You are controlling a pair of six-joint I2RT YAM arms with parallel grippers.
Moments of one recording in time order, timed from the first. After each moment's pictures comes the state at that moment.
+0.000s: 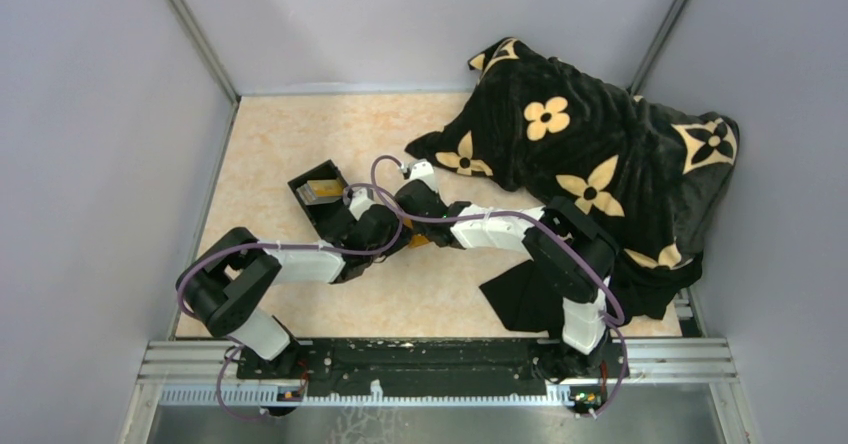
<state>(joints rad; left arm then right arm) -0.78 1.58 0.56 0.31 -0.32 -1.10 0.92 1.86 1.14 -0.09 0.45 0.40</state>
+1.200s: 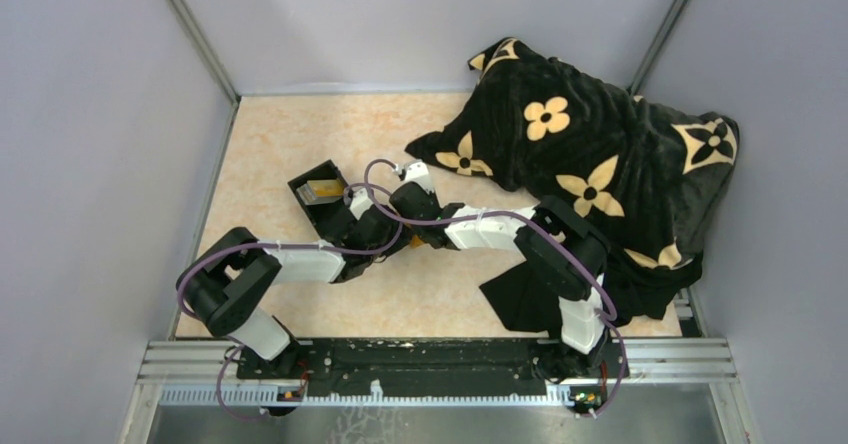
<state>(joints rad) -0.78 1.58 0.57 0.30 -0.31 -1.10 0.94 1.90 1.16 -0.08 0.53 0.36</state>
